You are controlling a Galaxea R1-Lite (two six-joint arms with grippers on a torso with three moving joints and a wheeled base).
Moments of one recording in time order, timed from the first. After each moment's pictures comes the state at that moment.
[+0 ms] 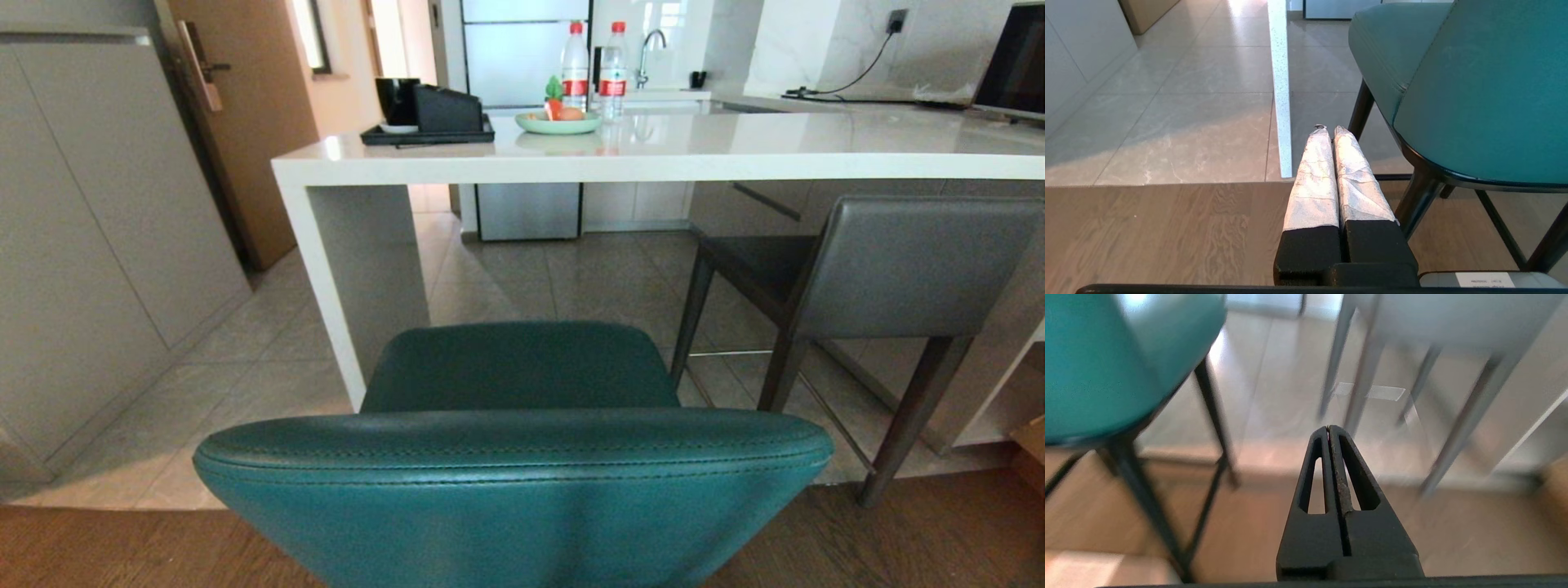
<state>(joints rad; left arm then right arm) 0.00 0.00 -0.05 0.05 -0.05 -0.01 0.00 0.02 0.00 0.01 0.06 -0.14</state>
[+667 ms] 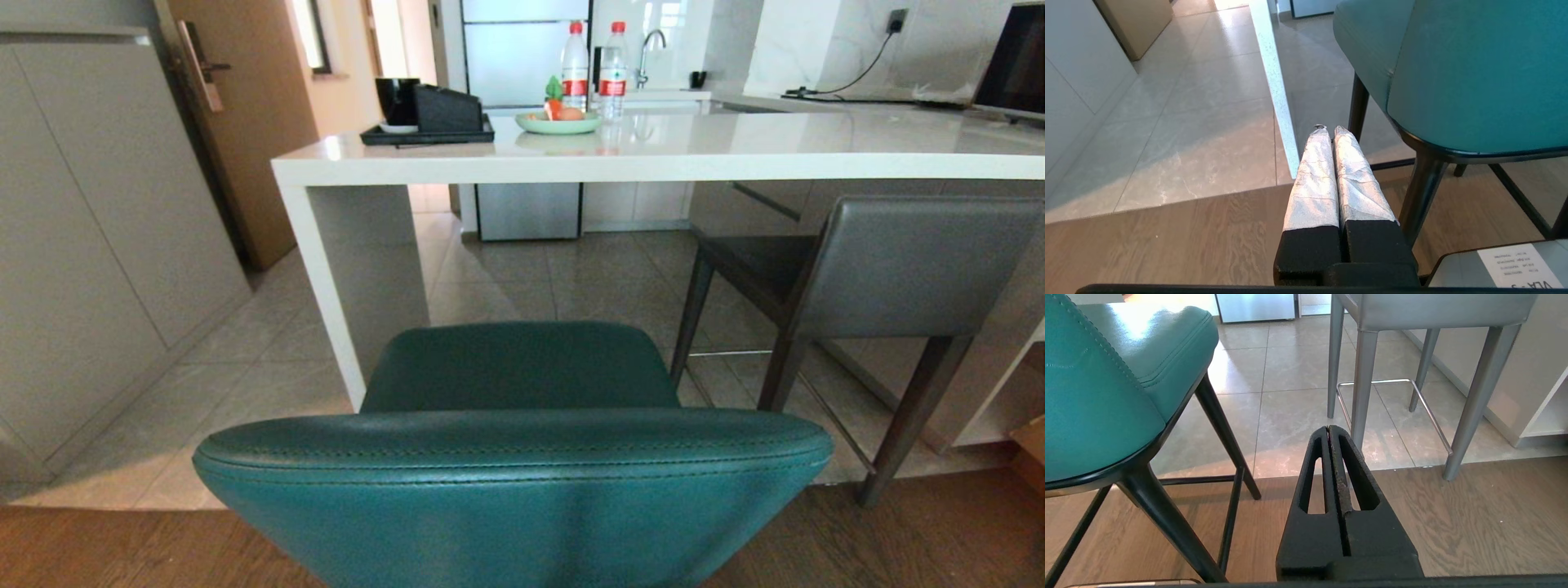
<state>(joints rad) 0.01 0.00 -0.06 0.07 -0.12 0.12 0.00 0.00 0.00 0.00 0.00 -0.01</state>
